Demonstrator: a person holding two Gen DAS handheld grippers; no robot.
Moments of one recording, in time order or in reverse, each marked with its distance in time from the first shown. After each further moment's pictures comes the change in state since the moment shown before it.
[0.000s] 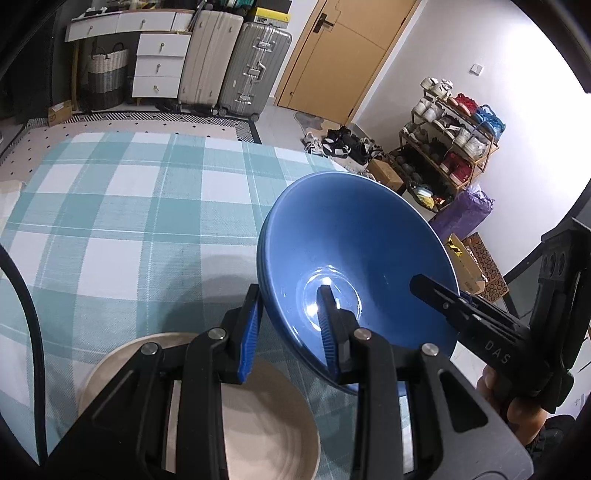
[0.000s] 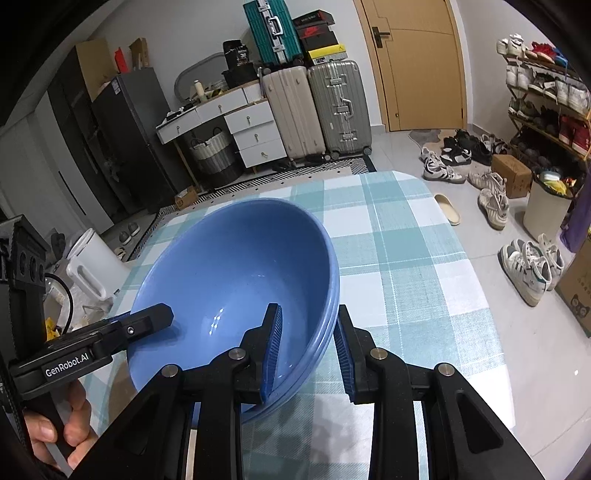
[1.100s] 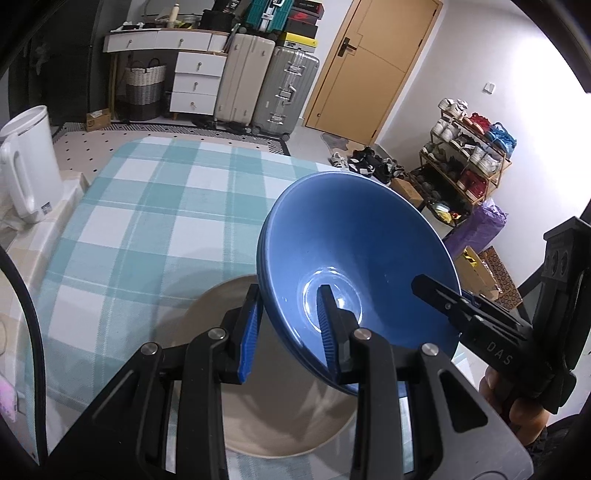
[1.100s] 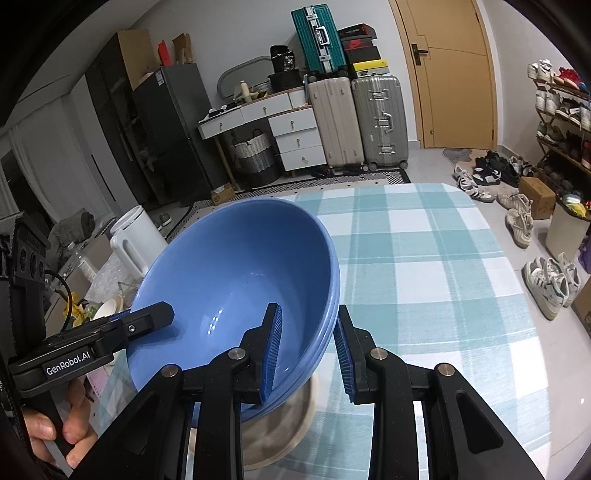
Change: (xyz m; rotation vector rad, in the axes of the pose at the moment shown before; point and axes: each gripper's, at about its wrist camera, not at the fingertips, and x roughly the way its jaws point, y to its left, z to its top) left arm -0.143 0.033 -0.075 -0.033 -0.090 0.104; right arm -0.046 0.096 -0.049 -0.087 -0.033 0.098
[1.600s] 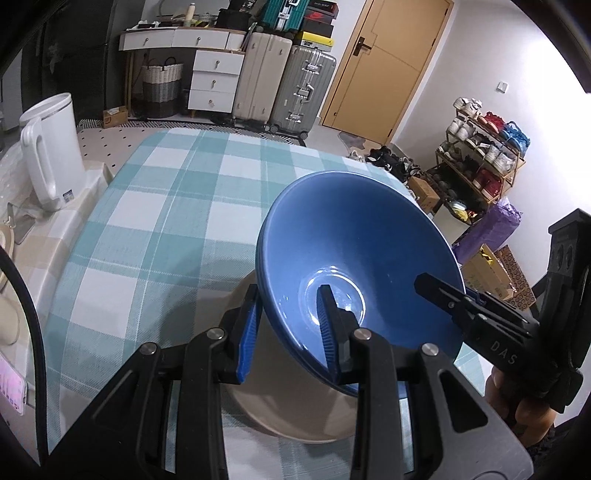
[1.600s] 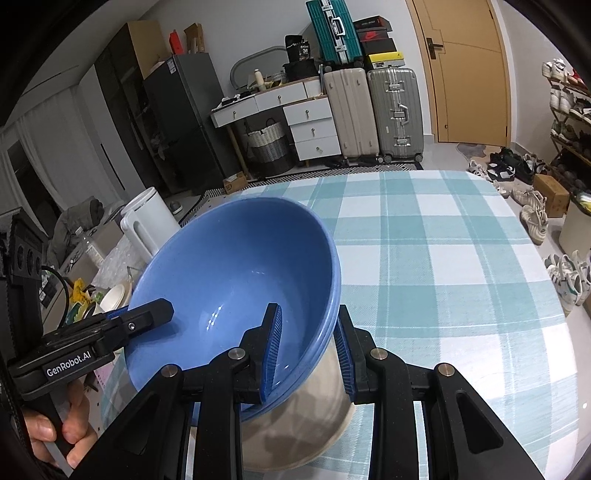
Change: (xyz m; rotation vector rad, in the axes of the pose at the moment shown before) left arm -0.004 0.038 -0.024 -0.015 0.006 0.062; right arm 0.027 0.030 -0.022 -0.025 0.032 0.034
